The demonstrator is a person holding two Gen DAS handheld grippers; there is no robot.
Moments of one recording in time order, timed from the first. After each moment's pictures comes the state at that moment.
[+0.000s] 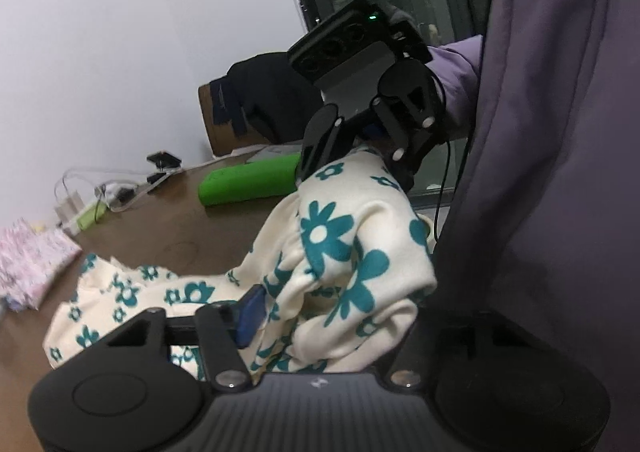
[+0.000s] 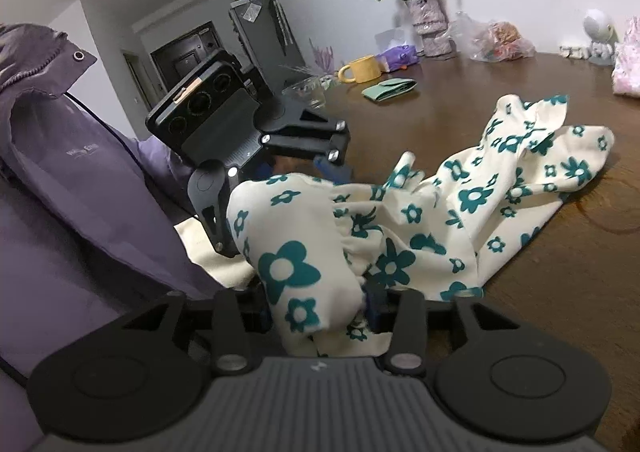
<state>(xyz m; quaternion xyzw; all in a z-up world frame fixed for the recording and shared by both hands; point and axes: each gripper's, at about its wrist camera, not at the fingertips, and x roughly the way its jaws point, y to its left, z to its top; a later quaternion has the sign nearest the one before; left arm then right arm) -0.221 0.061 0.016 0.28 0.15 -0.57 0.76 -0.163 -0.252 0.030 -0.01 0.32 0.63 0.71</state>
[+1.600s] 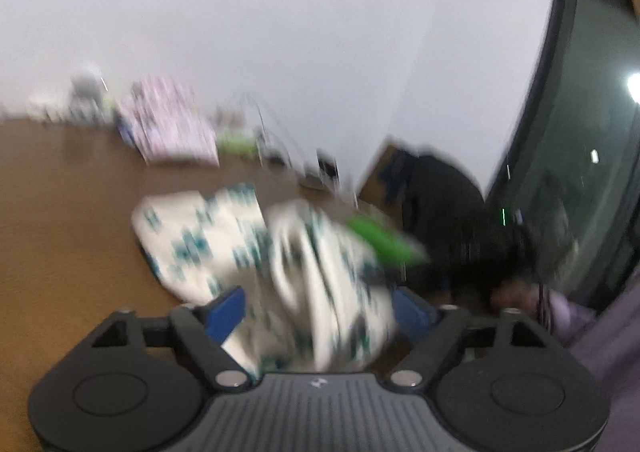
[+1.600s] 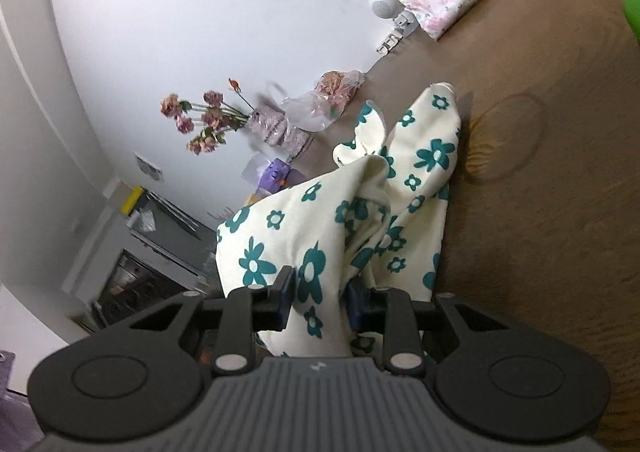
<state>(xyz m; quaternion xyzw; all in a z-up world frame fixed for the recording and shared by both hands) -0.172 0.132 0.046 -0.10 0.23 -0.39 0.88 -0.099 -0.246 -0.026 0.33 0.36 0.43 0.75</state>
